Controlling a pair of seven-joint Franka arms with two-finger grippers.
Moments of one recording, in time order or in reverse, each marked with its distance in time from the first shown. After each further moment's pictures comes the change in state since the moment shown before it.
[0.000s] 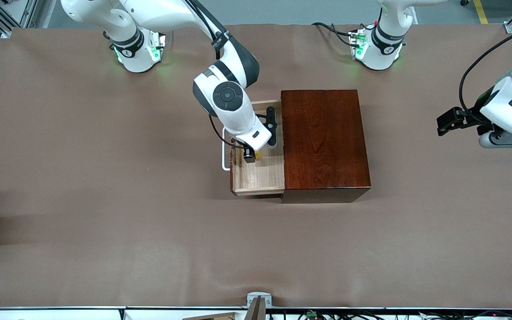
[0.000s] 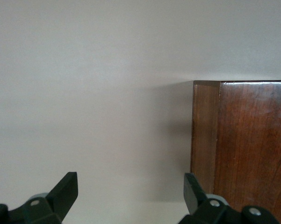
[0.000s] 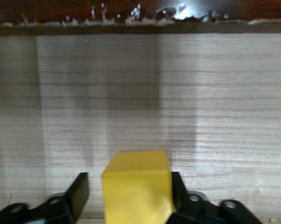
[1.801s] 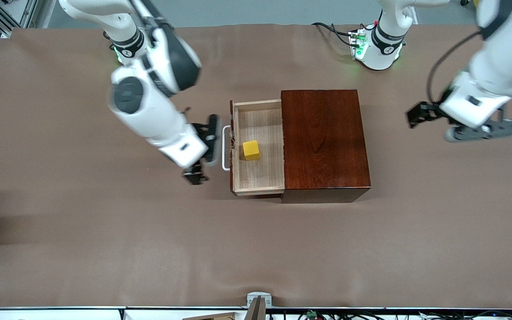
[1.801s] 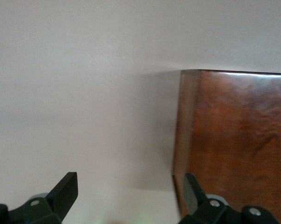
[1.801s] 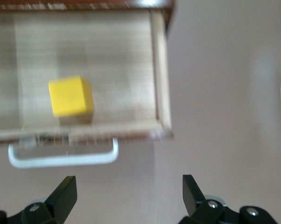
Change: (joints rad) left arm -0.043 0.009 -0.006 0.013 0.000 -0.043 -0.070; right arm -0.190 -0.149 0.009 0.028 0.049 -0.053 -0.170
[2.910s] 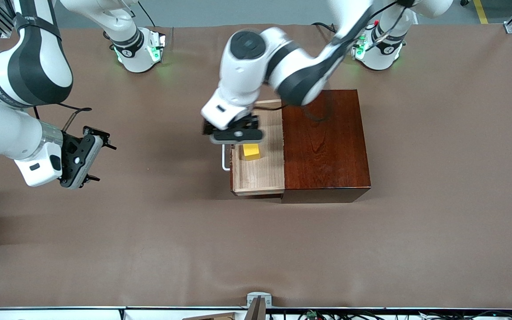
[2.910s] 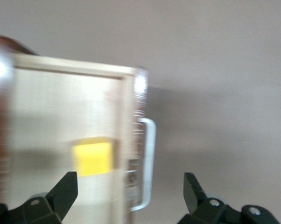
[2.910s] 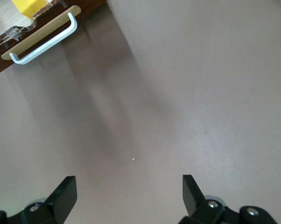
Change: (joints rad) left arm -0.686 0.494 -0.001 0.414 -0.013 0.300 -0.750; right arm -0.462 -0.162 -0.005 0.002 0.000 -0.405 0.030
